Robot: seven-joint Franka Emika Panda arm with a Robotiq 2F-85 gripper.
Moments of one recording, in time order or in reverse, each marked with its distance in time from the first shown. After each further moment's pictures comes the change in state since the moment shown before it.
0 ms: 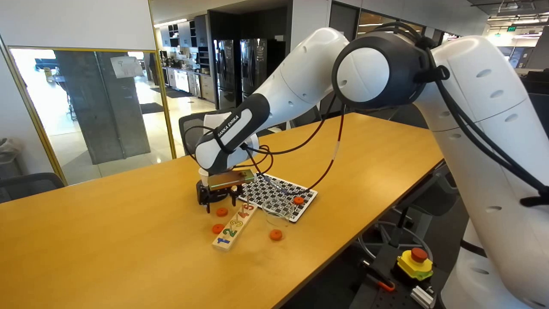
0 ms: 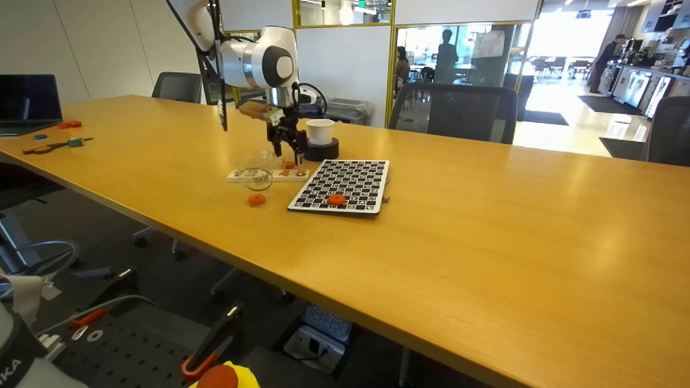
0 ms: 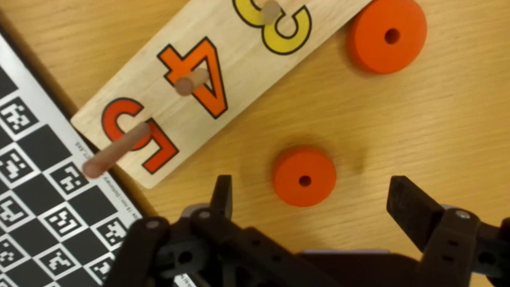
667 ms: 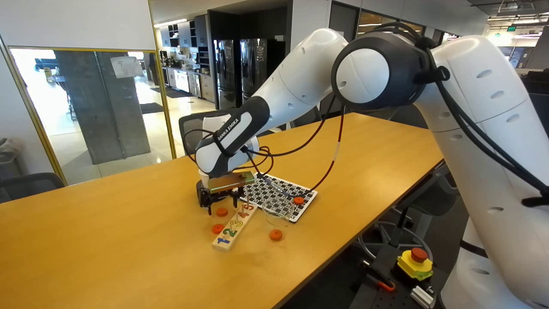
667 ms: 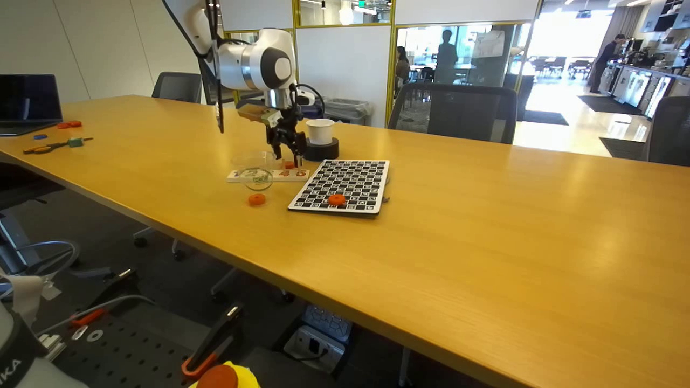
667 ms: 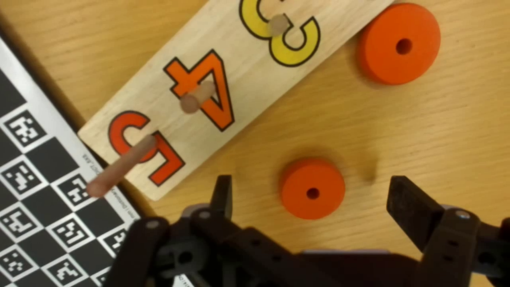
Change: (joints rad) arm 0.022 0.000 -0.019 -0.013 -0.017 0.002 0.027
